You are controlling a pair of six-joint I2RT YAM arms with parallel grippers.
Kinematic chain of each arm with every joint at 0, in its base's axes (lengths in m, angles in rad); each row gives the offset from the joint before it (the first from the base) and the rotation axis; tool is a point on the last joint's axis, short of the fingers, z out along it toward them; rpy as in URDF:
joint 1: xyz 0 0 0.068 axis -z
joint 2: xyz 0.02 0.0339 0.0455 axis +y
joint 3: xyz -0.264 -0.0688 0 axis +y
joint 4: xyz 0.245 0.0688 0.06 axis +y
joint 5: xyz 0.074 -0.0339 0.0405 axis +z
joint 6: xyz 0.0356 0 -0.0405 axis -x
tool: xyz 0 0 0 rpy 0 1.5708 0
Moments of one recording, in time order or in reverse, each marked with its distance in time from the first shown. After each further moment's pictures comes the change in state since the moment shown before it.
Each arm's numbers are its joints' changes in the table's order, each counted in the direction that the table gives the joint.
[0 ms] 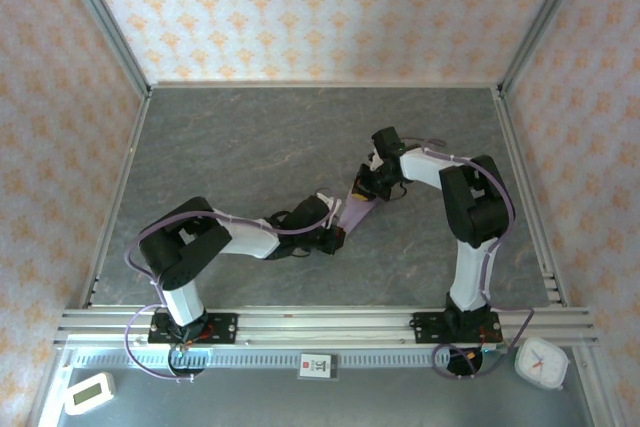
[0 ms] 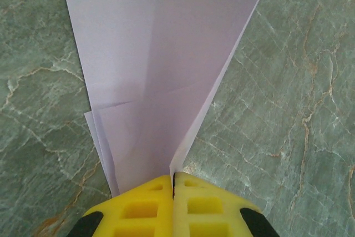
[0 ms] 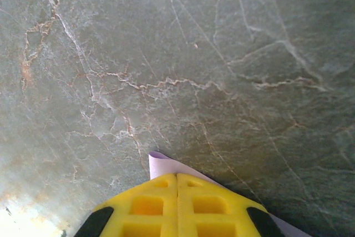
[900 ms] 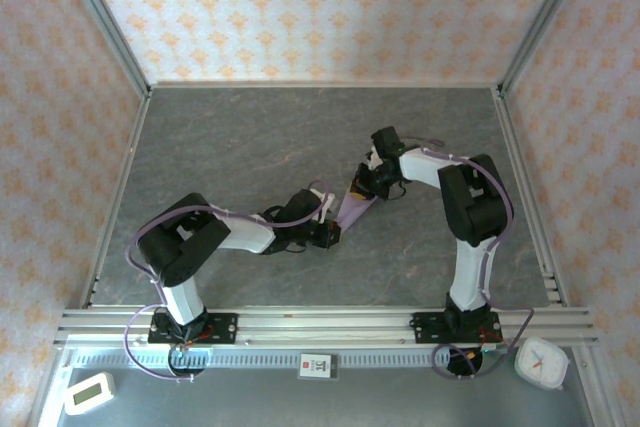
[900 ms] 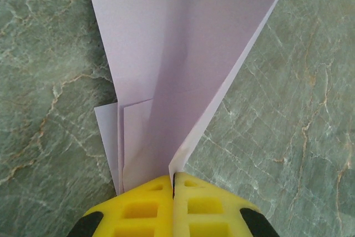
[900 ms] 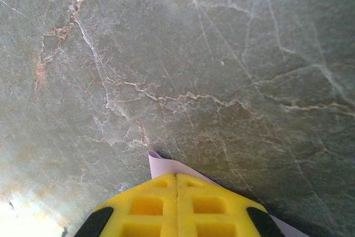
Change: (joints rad) left arm -0.071 0.008 0.011 -0.022 -0.093 0.022; right arm 0.000 0.016 -0.002 -0.035 0.022 0.017
